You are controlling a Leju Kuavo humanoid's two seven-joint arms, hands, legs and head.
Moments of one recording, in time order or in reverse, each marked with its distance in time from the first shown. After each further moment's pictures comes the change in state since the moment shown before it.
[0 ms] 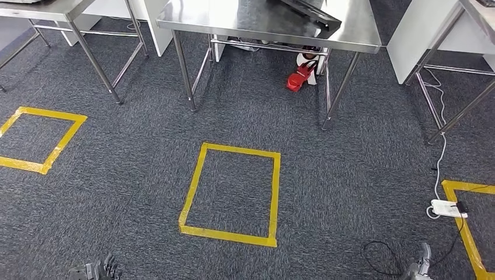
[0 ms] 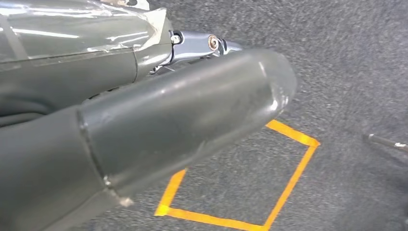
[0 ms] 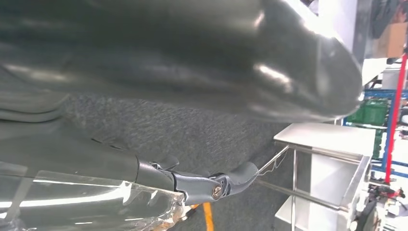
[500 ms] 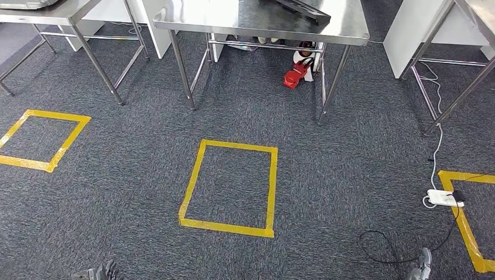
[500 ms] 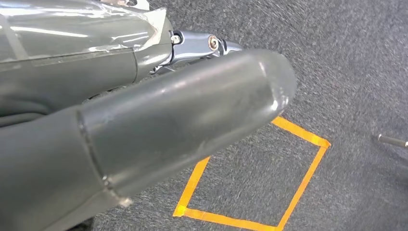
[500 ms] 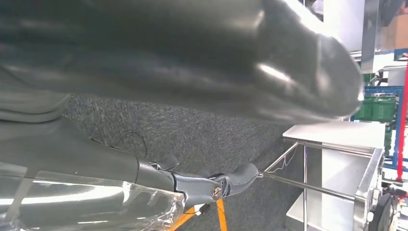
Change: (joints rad) left arm 0.025 0.001 -0.031 -0.003 0.025 0.023 -0.011; right arm 0.026 0.005 -0.010 -0.001 -0.010 0.023 -0.004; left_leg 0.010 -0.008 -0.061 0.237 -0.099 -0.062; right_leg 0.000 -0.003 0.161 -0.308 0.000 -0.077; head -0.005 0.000
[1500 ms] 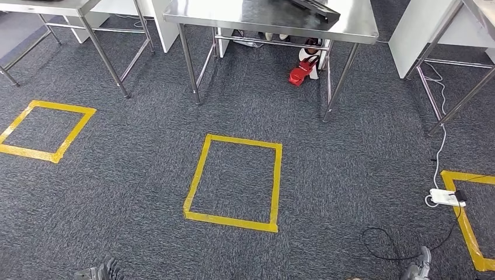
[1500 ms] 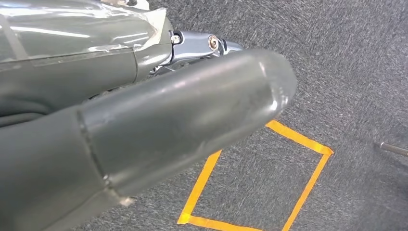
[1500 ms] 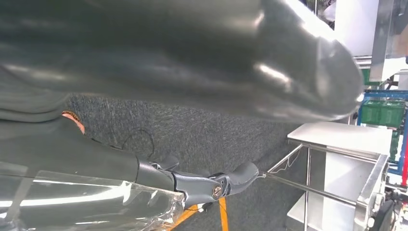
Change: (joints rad) left arm 0.017 -0.023 -0.043 -0.031 0.037 0.019 0.002; right arm -0.018 -0.002 0.000 0.005 0.039 -0.024 0.028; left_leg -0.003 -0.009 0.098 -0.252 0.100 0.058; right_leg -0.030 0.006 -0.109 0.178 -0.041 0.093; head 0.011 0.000
